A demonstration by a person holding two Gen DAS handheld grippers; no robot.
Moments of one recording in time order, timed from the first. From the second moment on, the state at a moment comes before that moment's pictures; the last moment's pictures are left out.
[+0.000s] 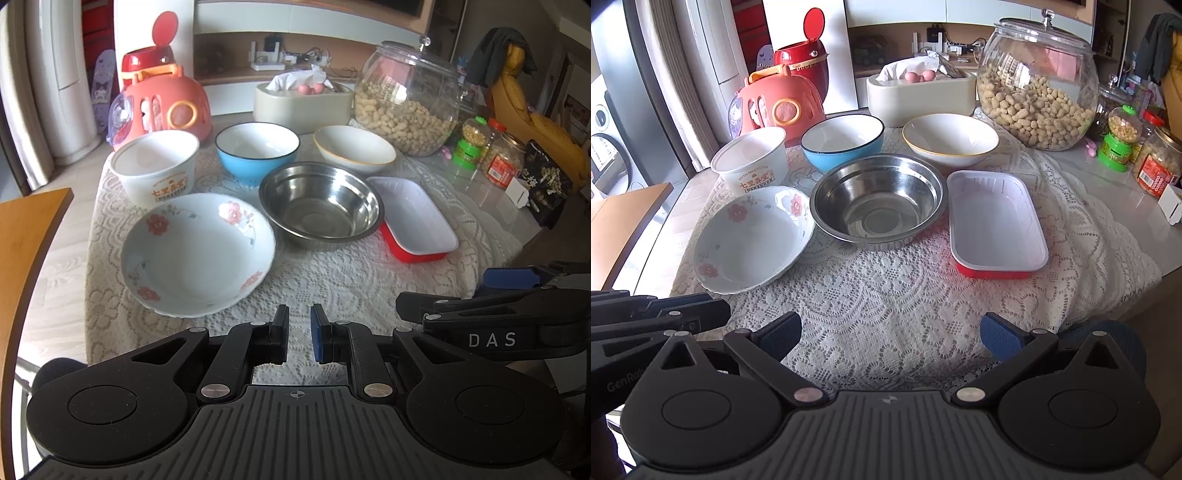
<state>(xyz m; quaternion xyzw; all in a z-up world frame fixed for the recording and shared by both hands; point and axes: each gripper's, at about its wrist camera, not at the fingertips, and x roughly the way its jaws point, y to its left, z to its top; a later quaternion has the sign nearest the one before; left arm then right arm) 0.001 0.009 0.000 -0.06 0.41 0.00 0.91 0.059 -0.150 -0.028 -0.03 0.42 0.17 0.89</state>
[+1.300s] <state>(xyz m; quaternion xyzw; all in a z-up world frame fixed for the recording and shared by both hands) 0.002 0.011 0.001 -0.07 0.41 0.00 0.91 0.061 -0.149 -0.031 -0.03 0.43 0.17 0.89</state>
